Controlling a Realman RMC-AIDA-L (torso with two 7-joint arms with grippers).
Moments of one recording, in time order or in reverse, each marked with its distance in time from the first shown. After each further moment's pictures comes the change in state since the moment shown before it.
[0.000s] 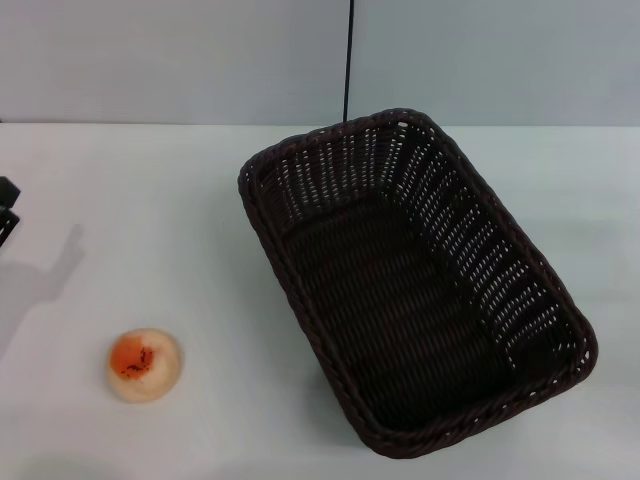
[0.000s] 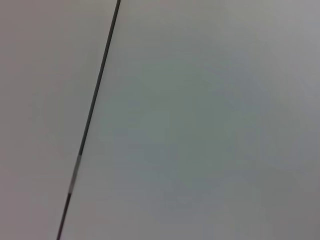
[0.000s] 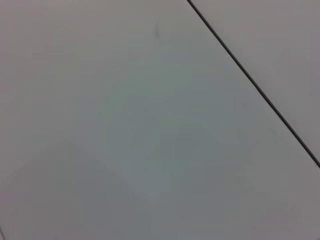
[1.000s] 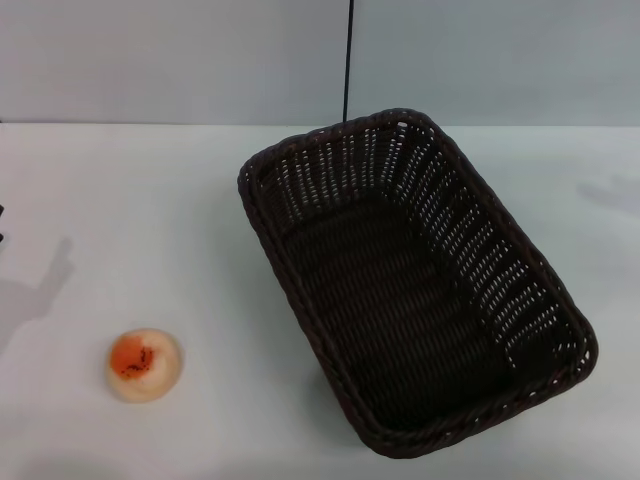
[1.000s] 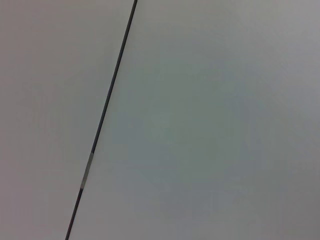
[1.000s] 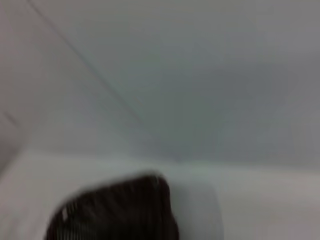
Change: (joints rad) left arm 0.047 -0.001 -0.006 -0.008 -0.002 0.040 -0.017; right arm 0.322 -0.154 -0.069 -0.989 -1.143 -0.303 1.308
